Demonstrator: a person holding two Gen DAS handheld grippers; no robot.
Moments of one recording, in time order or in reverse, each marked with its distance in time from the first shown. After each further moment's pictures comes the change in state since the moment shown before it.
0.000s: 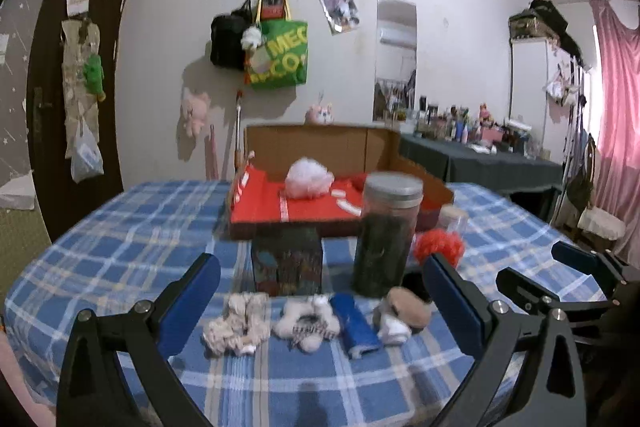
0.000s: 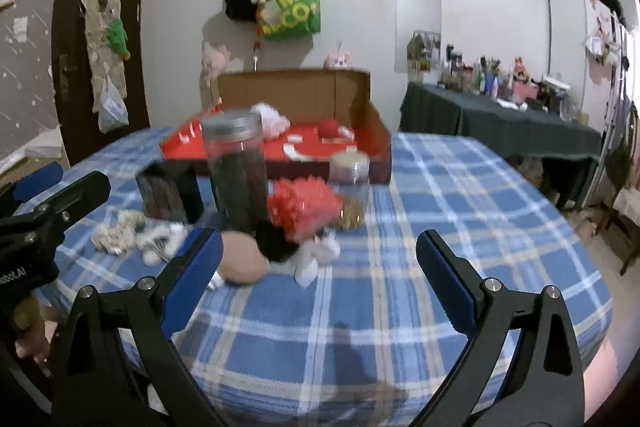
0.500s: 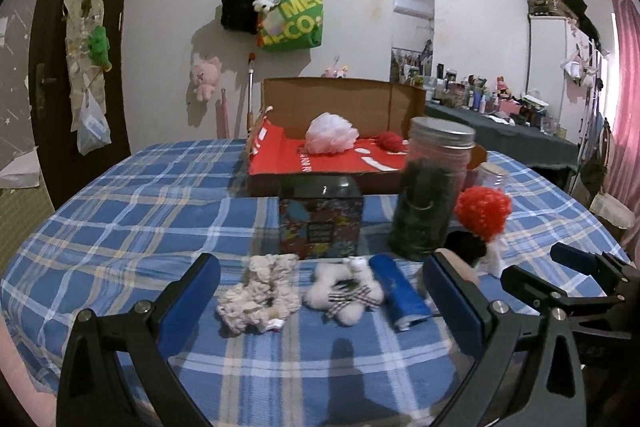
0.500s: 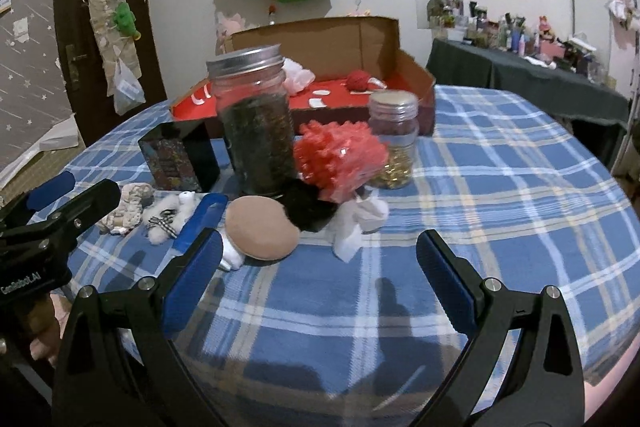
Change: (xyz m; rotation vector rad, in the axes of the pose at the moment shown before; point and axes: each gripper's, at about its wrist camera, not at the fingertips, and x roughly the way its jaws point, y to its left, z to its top) left arm 0.031 0.028 -0.021 -0.014 0.118 0.045; right arm 0.044 0.010 -0.020 0.049 0.138 0.105
